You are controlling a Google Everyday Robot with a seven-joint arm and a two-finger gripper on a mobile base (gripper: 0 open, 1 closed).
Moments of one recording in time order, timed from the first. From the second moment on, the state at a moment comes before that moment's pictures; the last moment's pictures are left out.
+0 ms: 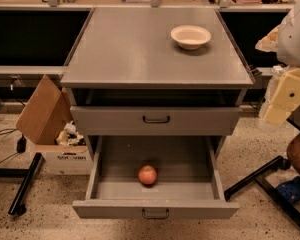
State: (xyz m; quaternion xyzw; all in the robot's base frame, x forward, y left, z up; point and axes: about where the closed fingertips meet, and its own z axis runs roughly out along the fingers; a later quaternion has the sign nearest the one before) arm 0.438 -0.216 0.977 -0.60 0.78 -0.04 0.16
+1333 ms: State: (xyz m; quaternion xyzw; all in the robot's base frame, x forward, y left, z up) arm 0.456 -0.206 0.793 -0.62 0.76 0.08 0.17
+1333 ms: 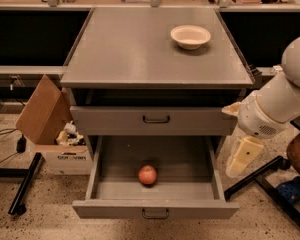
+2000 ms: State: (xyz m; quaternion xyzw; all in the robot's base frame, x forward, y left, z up) arm 0.474 -0.198 0.740 -0.61 0.77 0.08 0.17
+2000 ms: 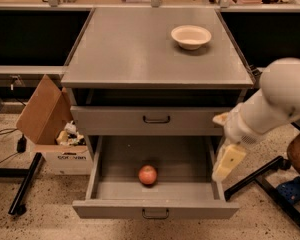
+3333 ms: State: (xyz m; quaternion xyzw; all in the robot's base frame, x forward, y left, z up) arm 0.525 -0.112 0.564 -0.60 0.75 0.16 0.23
